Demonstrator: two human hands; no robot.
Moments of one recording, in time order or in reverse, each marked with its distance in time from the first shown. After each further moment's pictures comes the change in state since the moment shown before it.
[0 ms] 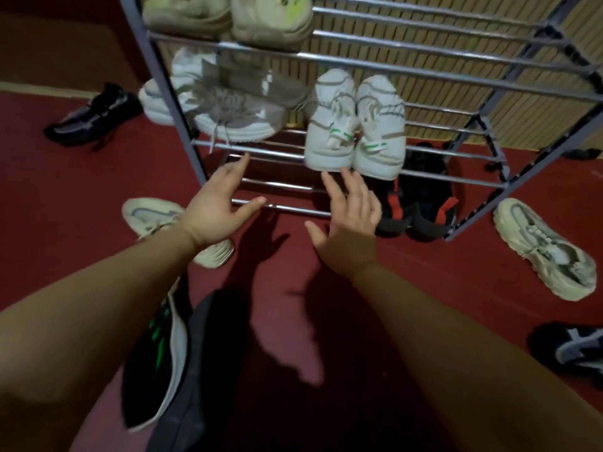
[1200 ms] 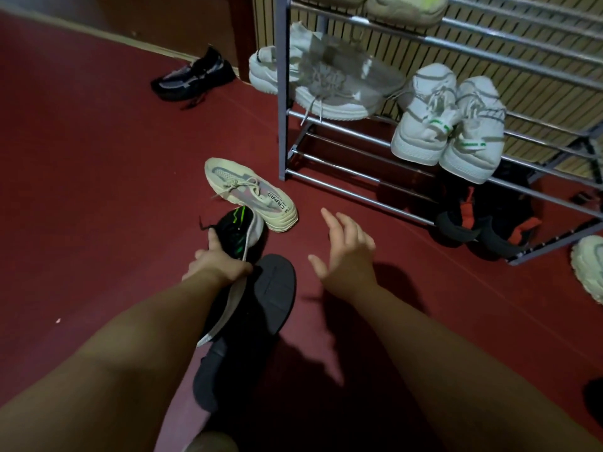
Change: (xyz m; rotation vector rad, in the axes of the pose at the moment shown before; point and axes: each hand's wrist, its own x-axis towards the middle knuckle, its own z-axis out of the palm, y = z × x) left_hand -0.141 -0.090 0.034 -0.037 -0.147 -1.144; right_hand -0.069 -0.066 0.037 0.190 -0.448 -0.067
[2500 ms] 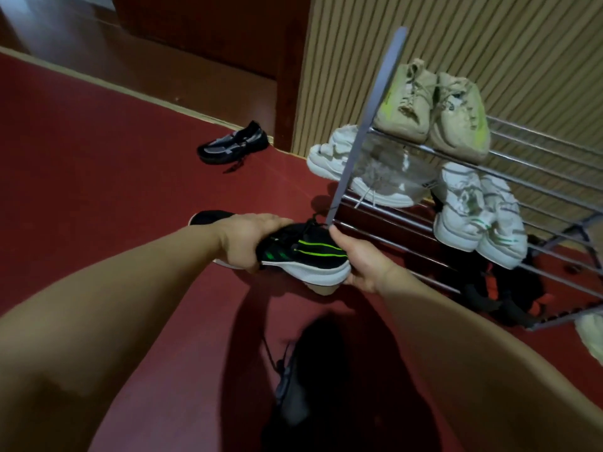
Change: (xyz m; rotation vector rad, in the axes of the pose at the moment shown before) left_hand 0.020 0.038 -0.218 0.545 -0.096 1.078; right_hand 0.120 -0.135 -0.037 1.148 -0.491 0.693
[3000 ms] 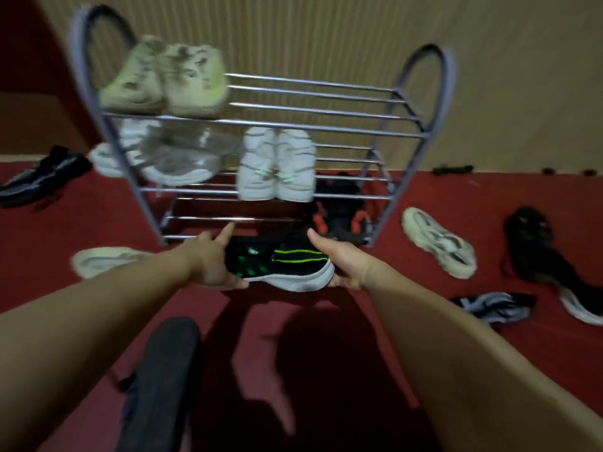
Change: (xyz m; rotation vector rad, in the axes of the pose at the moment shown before) left_hand 0.104 0.264 0.070 0.157 -0.171 -0.153; right_hand -0.161 0.075 -0.263 -0.010 0.251 -0.027
